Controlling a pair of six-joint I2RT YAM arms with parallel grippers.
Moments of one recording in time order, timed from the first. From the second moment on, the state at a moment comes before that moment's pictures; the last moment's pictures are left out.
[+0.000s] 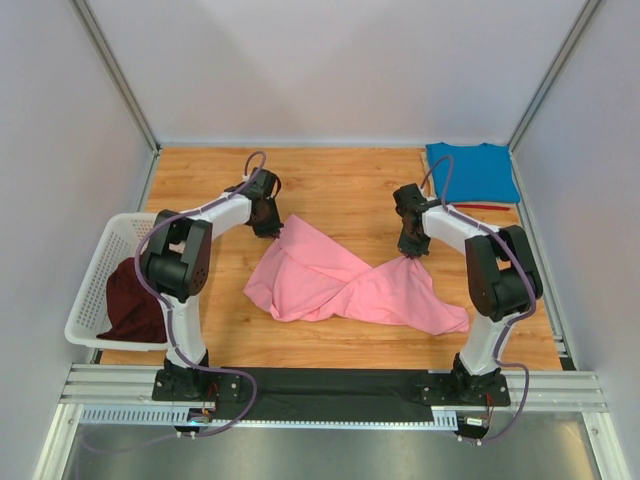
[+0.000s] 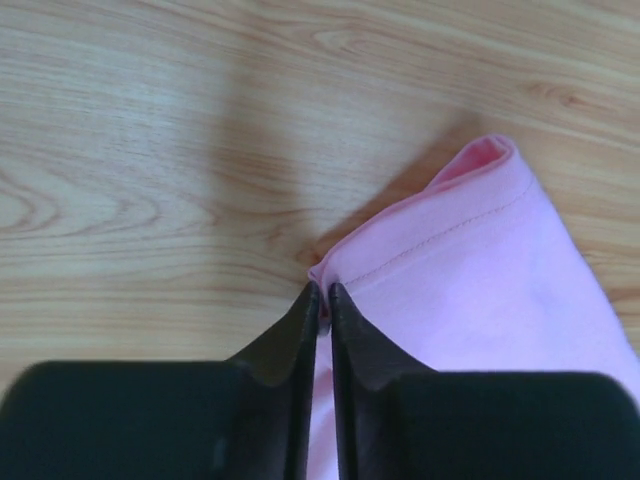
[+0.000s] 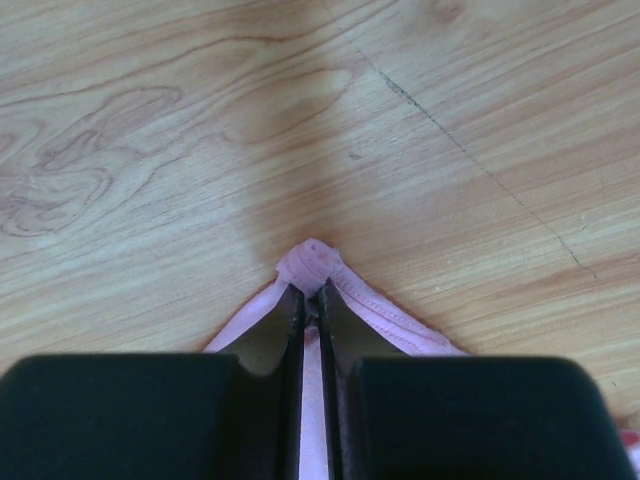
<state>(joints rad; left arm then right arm) -0.33 1.97 1.34 -0.47 -0.02 -0.58 0.31 1.83 1.18 -0.63 0.27 0.64</state>
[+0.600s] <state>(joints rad) -0.27 1.71 1.76 -0.74 -0.04 -0.58 0.31 1.68 1.80 -0.91 0.40 0.53</state>
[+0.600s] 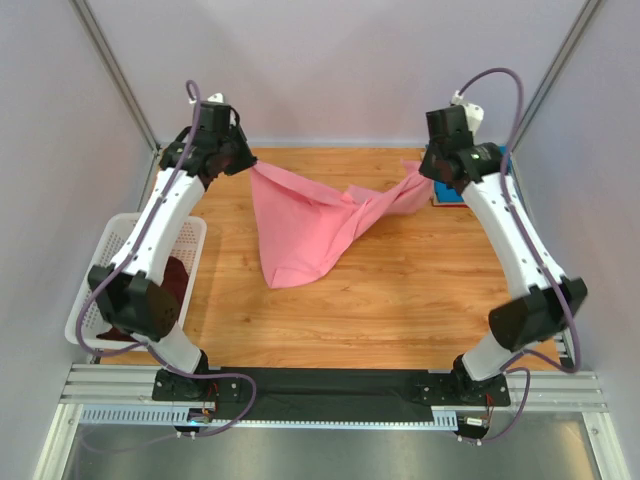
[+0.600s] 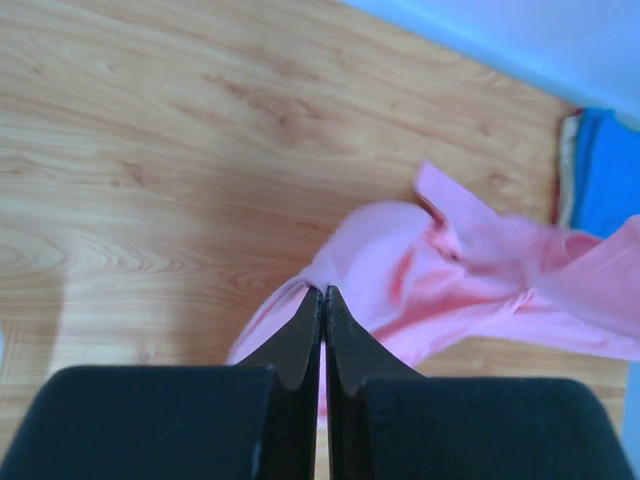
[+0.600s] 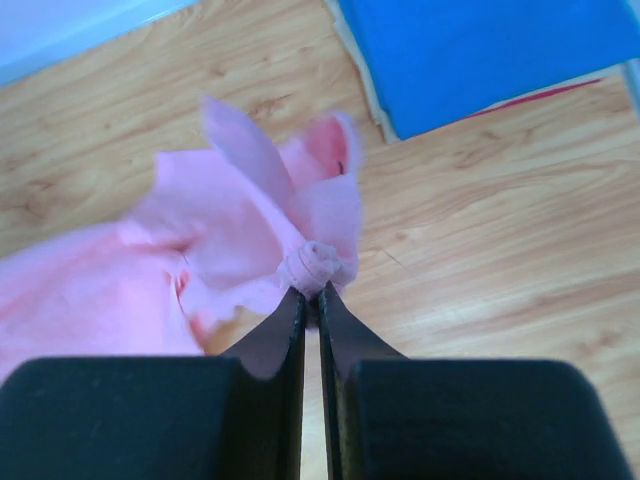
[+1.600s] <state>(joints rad) -0.27 1.28 1.03 -0.67 0.07 -0.51 0.27 1.52 1.30 -0.89 0.20 0.65</state>
